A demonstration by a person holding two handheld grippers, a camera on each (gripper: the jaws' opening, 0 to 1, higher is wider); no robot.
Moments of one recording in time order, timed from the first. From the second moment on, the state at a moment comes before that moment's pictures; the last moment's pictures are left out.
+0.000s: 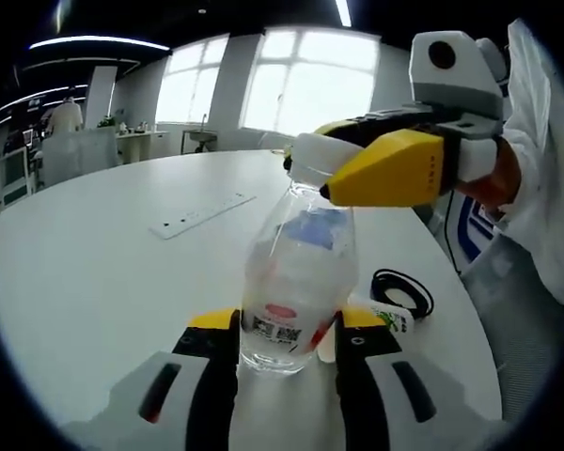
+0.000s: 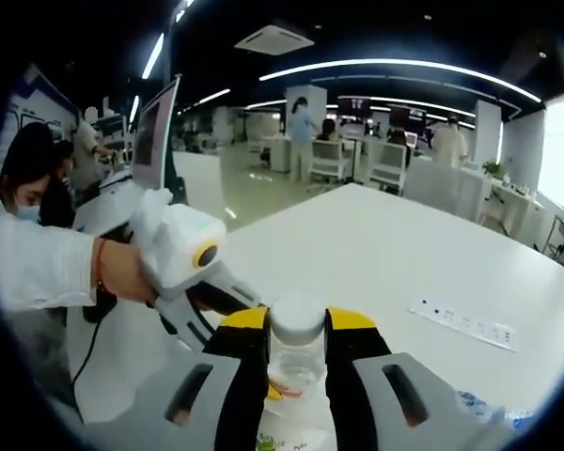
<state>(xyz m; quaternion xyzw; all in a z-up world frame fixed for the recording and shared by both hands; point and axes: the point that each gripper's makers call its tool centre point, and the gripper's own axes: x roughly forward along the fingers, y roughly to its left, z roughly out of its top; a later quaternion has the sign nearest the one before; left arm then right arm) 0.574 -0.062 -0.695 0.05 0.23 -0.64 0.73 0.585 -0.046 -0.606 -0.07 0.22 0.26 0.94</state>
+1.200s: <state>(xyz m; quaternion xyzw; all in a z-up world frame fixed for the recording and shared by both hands) 0.578 -0.048 -0.688 0.05 0.23 -0.63 0.74 0.580 -0.047 -0.601 -0.08 0.22 0.27 0.94</state>
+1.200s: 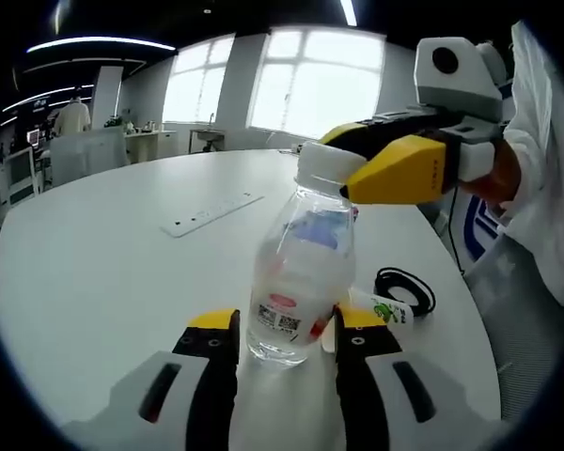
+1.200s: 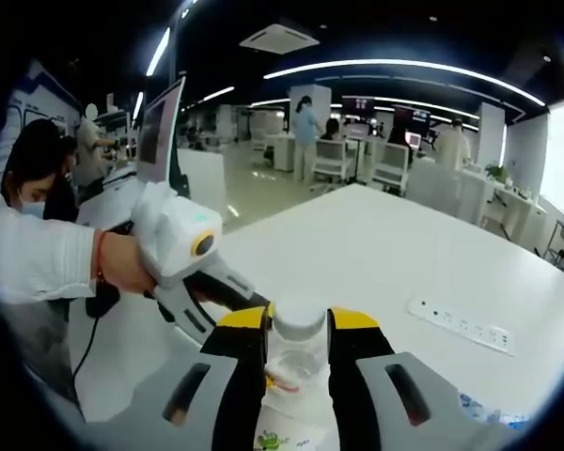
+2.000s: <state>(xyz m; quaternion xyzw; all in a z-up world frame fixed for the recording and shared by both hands) 0.565 -0.032 -0.675 0.06 0.23 -0.60 0.76 0.567 -0.068 -0.607 -0.07 0.24 0.30 0.92</state>
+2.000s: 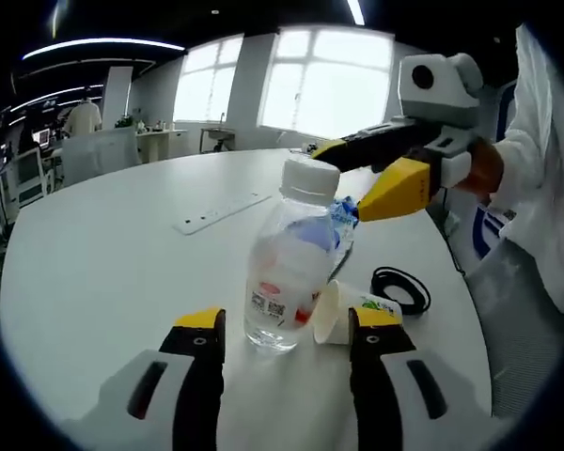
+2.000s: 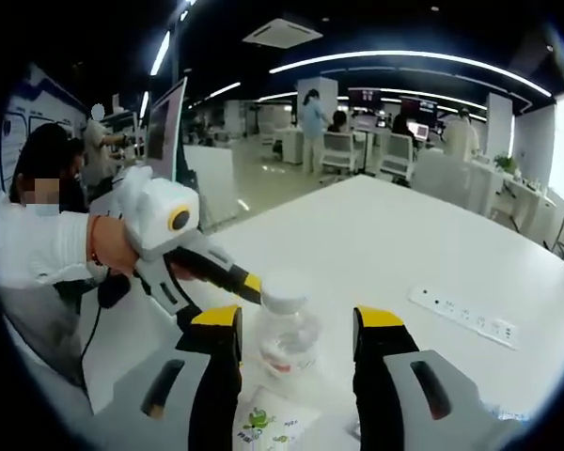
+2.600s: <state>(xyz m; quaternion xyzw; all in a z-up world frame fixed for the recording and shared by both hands) 0.542 -0.024 -0.658 0.06 0.24 -0.58 0.77 0.549 -0.090 -0.608 -0.07 0.26 0.38 0.89</state>
